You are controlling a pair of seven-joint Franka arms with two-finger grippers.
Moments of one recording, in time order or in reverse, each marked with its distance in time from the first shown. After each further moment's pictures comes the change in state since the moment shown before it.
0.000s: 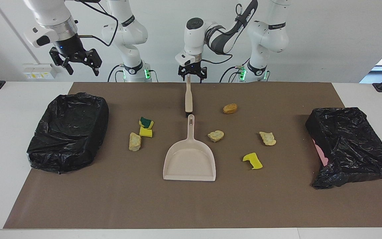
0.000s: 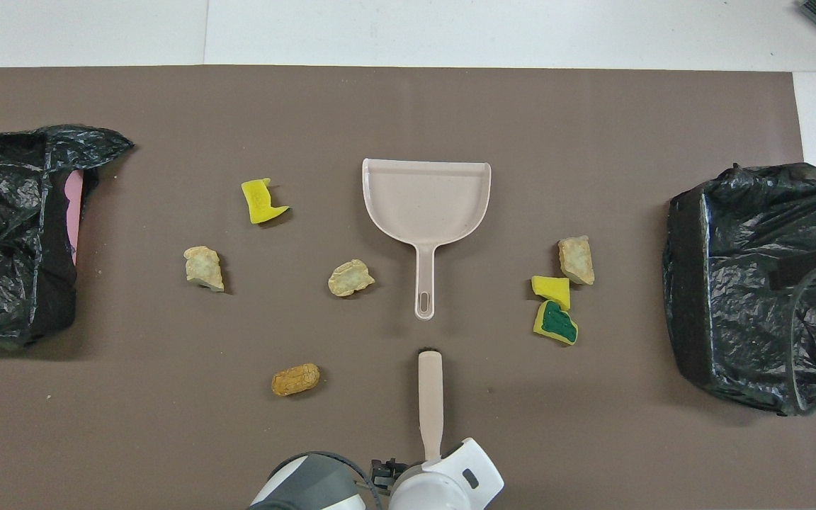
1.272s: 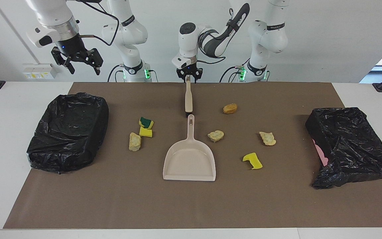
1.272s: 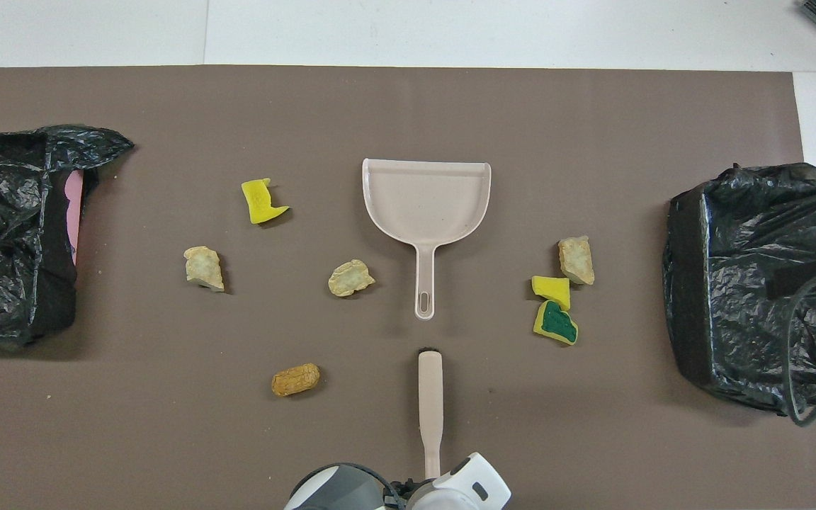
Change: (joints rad) left arm -0.076 0.054 0.015 -0.003 0.000 -0.003 -0.136; right arm 0.001 -0.022 0.001 -0.034 0.000 0.000 0.000
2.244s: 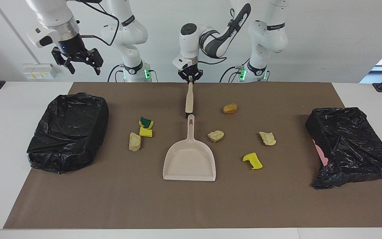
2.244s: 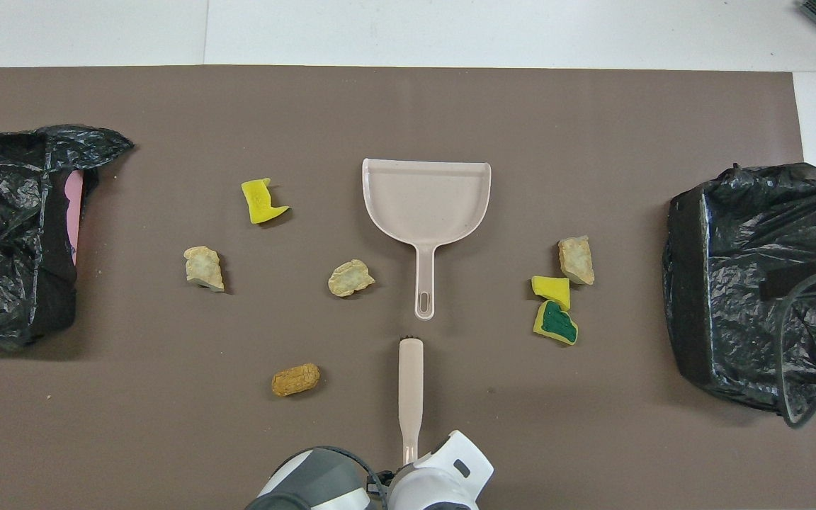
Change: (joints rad) left arm 0.056 -0.046 0.025 0.023 0.000 -0.115 -0.002; right arm 0.002 0.004 0.028 -0.006 0.007 0.007 0.024
